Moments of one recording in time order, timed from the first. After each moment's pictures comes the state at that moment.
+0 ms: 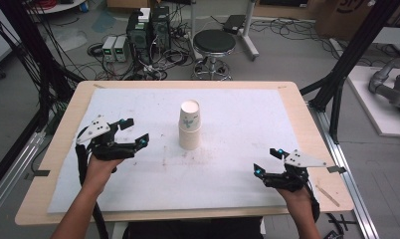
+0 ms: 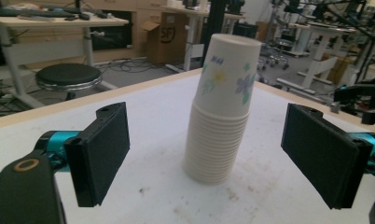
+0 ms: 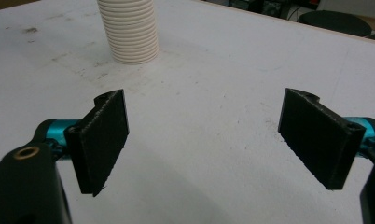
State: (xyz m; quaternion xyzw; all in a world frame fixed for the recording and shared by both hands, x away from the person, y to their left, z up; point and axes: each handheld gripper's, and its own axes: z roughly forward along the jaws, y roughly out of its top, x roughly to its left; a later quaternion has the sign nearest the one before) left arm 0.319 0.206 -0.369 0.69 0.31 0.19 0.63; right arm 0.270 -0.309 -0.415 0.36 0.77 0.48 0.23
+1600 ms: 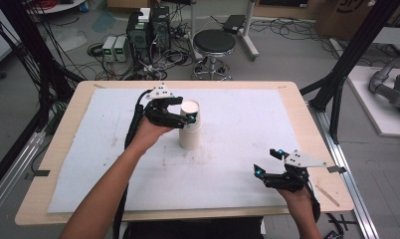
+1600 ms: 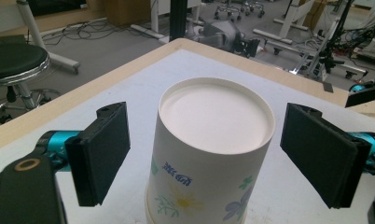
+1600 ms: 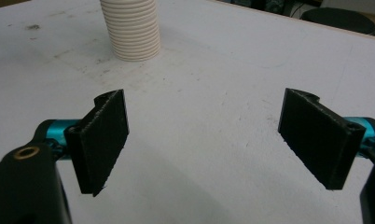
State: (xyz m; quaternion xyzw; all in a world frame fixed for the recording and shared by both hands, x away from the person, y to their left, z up) left arm 0.409 0.091 -0.340 0.77 0.27 0.14 0.56; right arm 0.270 -0.310 -0.415 0.36 0.77 0.48 0.22
